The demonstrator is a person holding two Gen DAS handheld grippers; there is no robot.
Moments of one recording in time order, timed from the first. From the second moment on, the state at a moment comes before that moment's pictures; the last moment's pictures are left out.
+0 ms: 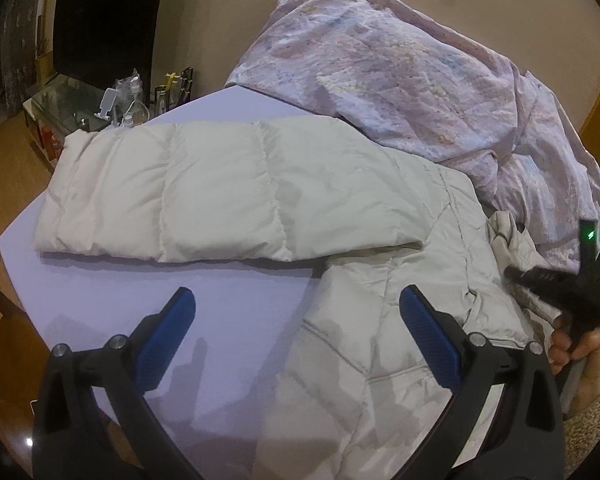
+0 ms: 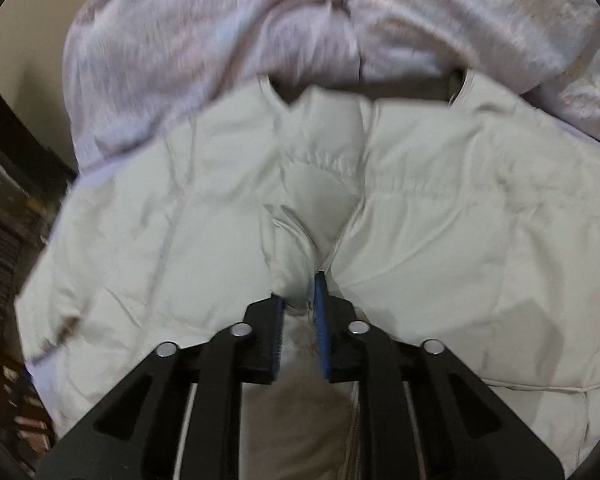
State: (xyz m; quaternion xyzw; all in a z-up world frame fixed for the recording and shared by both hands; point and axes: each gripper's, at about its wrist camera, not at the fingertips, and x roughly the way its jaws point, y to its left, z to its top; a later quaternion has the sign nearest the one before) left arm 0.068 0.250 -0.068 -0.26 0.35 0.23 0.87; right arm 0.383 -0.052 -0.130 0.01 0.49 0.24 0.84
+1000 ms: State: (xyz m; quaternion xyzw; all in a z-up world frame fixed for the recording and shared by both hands) left arm -0.007 0.360 -0.106 -0.48 0.28 0.30 0.77; right arm 0.382 -0.070 -0.123 0.00 0.49 0.18 0.85
